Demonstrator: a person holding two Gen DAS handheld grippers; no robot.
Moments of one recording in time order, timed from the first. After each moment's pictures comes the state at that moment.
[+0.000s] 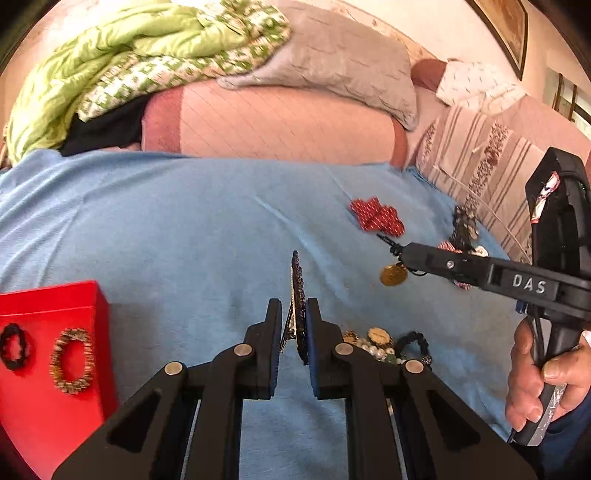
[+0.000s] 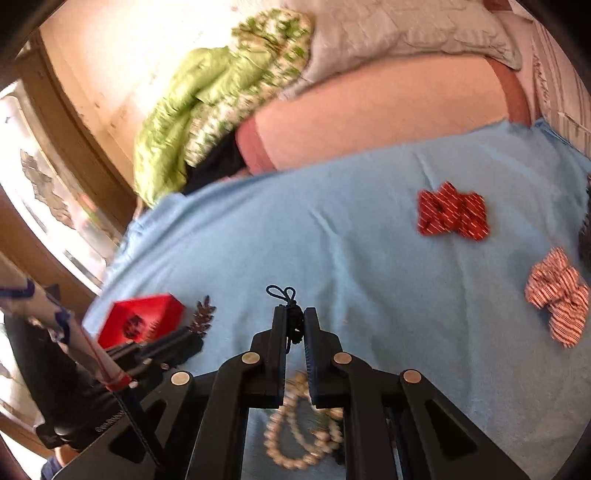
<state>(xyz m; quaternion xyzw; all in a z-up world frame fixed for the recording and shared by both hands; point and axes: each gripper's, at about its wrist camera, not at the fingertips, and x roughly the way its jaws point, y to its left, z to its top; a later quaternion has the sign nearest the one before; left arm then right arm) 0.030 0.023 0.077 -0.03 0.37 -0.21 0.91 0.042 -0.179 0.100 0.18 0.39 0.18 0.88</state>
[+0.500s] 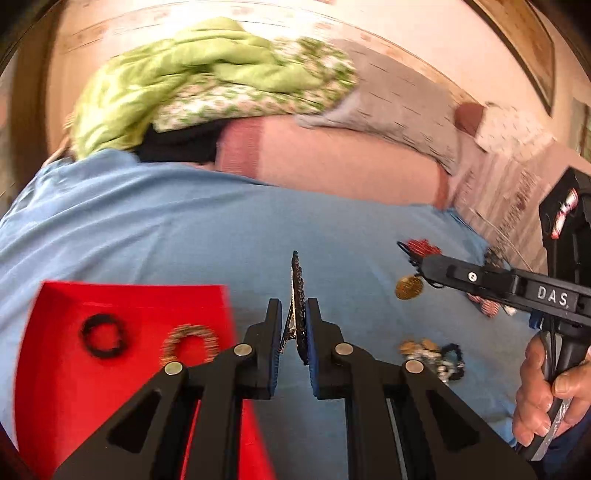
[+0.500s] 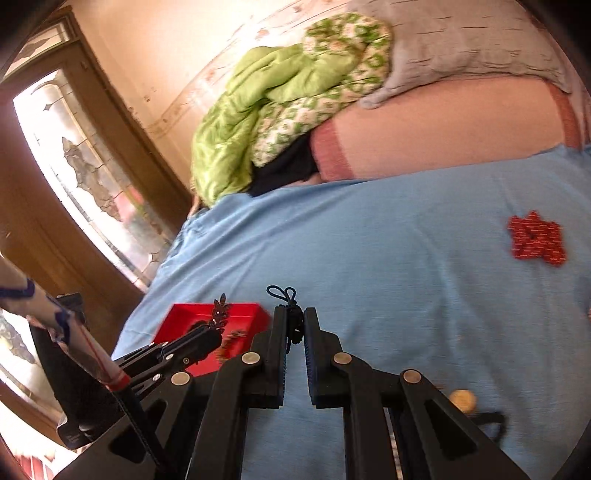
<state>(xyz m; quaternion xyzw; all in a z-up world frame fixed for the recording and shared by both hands) 0.000 0.133 0.106 -0.07 0.33 -0.12 0.93 0.034 -0.084 0.136 0.18 0.36 0.26 0.87</state>
